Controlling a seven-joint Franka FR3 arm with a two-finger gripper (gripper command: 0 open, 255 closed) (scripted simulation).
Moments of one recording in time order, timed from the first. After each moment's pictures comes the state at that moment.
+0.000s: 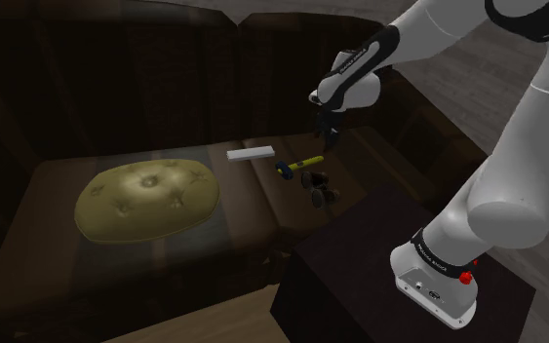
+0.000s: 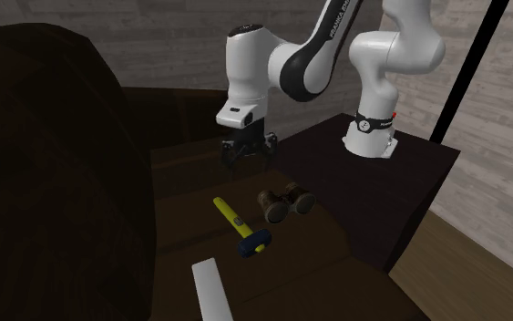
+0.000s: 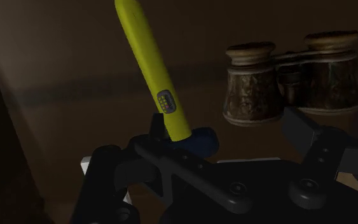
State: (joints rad) arm 0.17 0.22 -0.34 -2.39 0.17 2.59 -1.48
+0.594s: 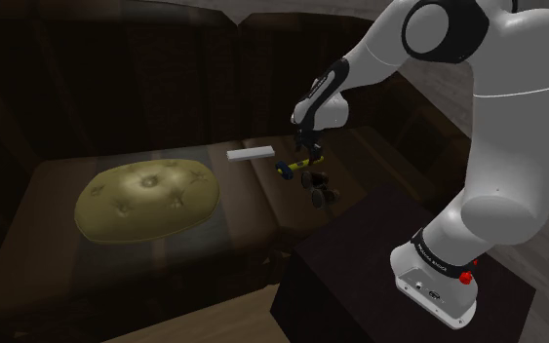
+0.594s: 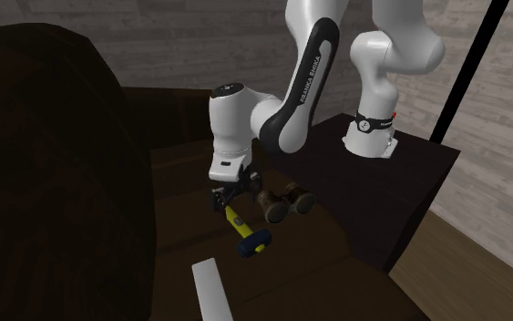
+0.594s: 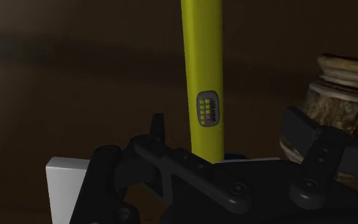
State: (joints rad) arm 0.05 0.57 -0.18 -2.16 0.29 2.70 -1.81
